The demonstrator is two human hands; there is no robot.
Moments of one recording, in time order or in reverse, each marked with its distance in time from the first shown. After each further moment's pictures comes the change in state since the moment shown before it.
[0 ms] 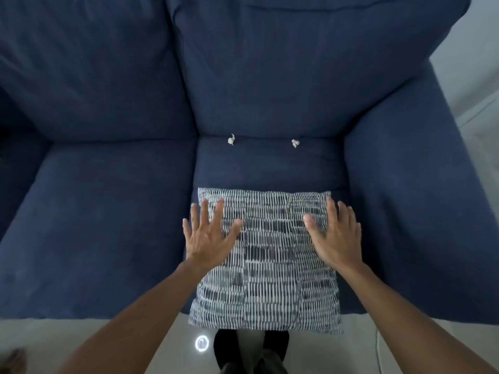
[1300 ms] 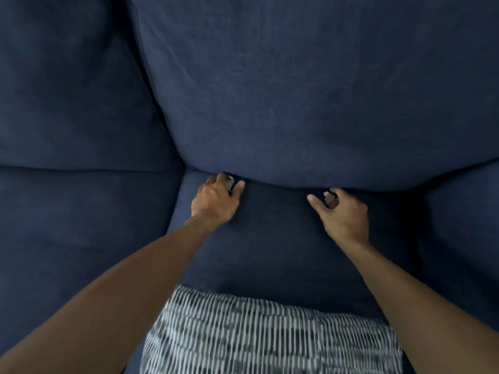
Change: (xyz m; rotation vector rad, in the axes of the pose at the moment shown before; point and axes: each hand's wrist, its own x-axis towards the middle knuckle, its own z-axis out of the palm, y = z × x) left_hand 0.346 0.024 0.043 -0.052 0.133 -0.134; right_hand 0.335 -0.041 0.080 0.364 0.155 -0.067
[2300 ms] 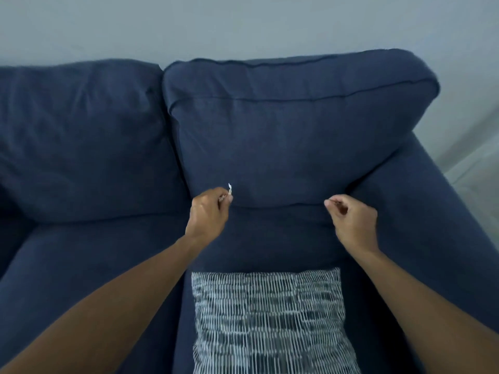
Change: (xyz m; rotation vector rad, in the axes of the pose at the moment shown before) left_hand -0.137 0.047 -0.178 -0.260 0.229 0.490; right_hand -0.140 -0.100 -0.180 0.063 0.305 -0.203
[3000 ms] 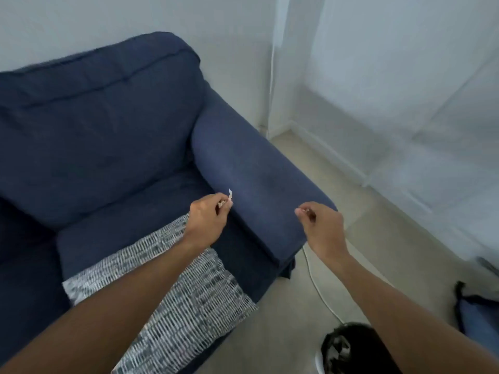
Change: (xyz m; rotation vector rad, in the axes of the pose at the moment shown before) left_hand -0.212 0.258 0.116 -0.168 -0.436 0.434; right_hand -0.285 0.100 -0.258 -0.203 0.288 0.362
